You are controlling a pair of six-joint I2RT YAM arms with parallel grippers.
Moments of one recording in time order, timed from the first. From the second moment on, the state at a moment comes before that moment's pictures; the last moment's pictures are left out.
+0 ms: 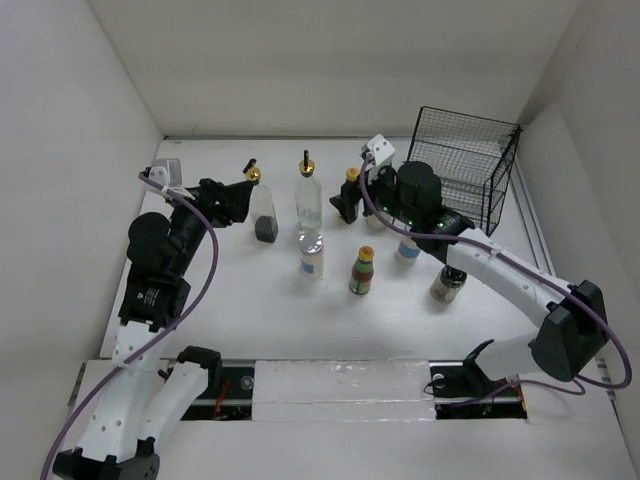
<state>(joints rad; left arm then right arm) -0.22 0.70 0.91 -0.12 0.12 -0.48 0.64 1.38 1.13 0.08 -0.14 0.00</state>
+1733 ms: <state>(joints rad) -0.22 0.68 0.84 -0.10 0.05 -0.52 0.66 1.91 1.47 0.35 -0.32 0.02</state>
